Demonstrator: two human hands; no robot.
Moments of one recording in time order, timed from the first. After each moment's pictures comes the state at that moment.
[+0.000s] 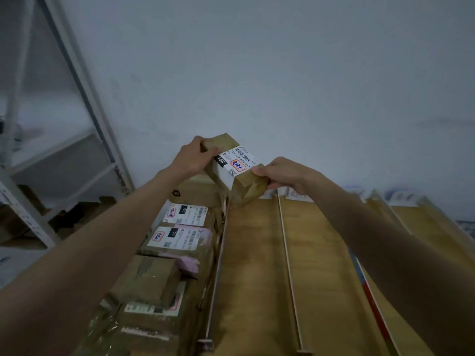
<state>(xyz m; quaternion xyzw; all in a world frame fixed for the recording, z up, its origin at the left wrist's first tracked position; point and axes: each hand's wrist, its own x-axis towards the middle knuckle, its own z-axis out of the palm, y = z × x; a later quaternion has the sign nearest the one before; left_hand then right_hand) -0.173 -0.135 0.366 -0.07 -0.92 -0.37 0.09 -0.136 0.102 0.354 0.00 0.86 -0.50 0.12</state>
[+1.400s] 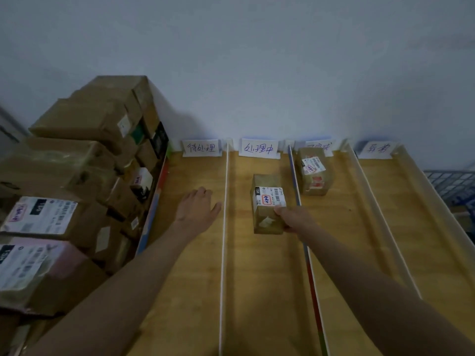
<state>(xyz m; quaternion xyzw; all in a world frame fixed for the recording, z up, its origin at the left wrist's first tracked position) -0.233 0.116 0.103 -0.13 -0.99 -0.03 -0.06 -0.187 0.364 0.086 0.33 0.74 -0.57 0.14</state>
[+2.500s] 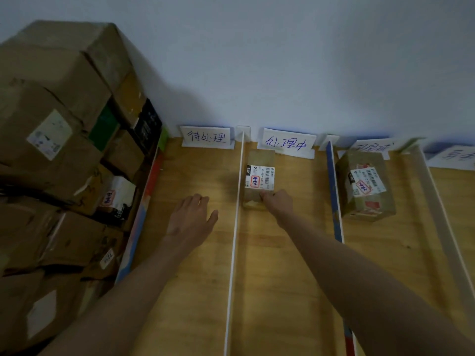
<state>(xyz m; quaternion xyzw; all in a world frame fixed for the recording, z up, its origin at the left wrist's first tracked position) -0.379 0.097 -0.012 -0.08 -0.99 -0.01 -0.11 -0.419 0.316 -0.047 0.33 0.80 -0.48 0.16</state>
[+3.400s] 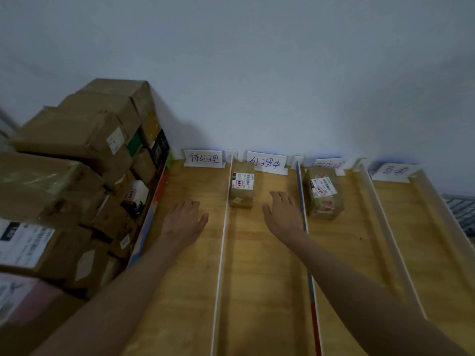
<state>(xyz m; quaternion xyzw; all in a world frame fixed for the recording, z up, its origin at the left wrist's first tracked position) -0.297 0.098 0.072 -0.07 -0.99 -0.02 -0.07 -0.284 0.353 0.065 0.06 0.98 -0.20 0.01</state>
